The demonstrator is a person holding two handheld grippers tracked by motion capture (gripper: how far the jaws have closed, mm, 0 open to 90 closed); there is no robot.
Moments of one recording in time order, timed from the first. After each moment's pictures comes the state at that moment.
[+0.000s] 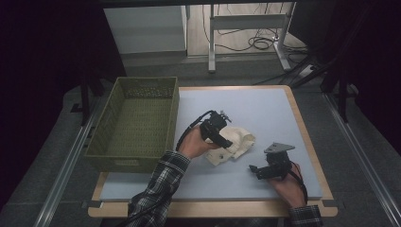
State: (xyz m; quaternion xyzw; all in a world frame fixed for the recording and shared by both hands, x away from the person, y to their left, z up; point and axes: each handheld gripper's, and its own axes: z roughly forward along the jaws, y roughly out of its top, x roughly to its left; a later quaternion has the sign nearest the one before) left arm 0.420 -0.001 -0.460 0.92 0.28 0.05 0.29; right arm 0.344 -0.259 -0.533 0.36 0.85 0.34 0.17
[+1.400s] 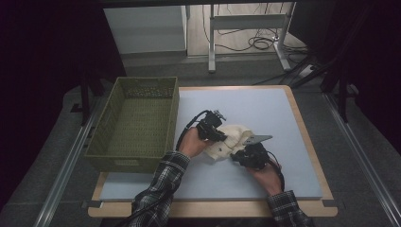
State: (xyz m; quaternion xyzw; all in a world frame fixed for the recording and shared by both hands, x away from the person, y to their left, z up) left arm 0.436 0.010 -0.478 0.90 0.29 0.02 0.32; right arm 0.368 -0.193 -0.529 0.33 0.86 0.38 0.10
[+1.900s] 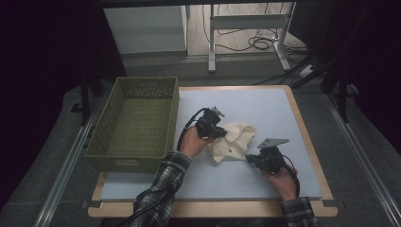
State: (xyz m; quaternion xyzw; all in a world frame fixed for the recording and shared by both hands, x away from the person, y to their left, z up) left arm 0.438 0.015 -0.474 0.87 0.32 0.05 0.36; right arm 0.353 -0.241 -0.522 0.36 0.85 0.37 0.11
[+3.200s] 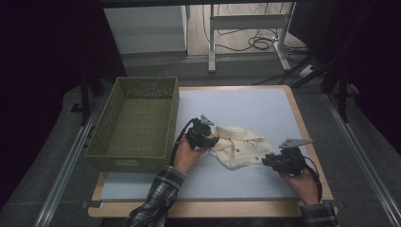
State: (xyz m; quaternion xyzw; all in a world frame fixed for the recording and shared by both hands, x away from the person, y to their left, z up) left arm 0.398 0.040 -0.498 0.84 0.37 0.11 0.37; right arm 0.342 -0.287 -0.501 0.37 0.84 0.38 0.09
